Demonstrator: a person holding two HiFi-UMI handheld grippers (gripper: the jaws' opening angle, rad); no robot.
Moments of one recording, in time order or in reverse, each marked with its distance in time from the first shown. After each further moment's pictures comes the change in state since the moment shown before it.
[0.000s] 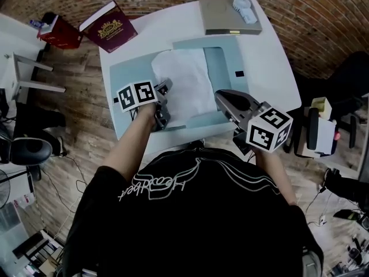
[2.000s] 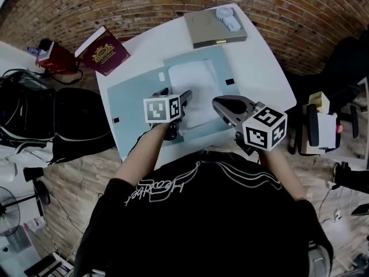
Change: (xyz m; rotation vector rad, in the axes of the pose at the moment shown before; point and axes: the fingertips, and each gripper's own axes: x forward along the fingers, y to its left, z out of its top) left arm 0.041 -0.057 -0.009 0.547 0.045 0.144; right arm -0.011 -0.016 -0.001 -0.097 0.045 -0.042
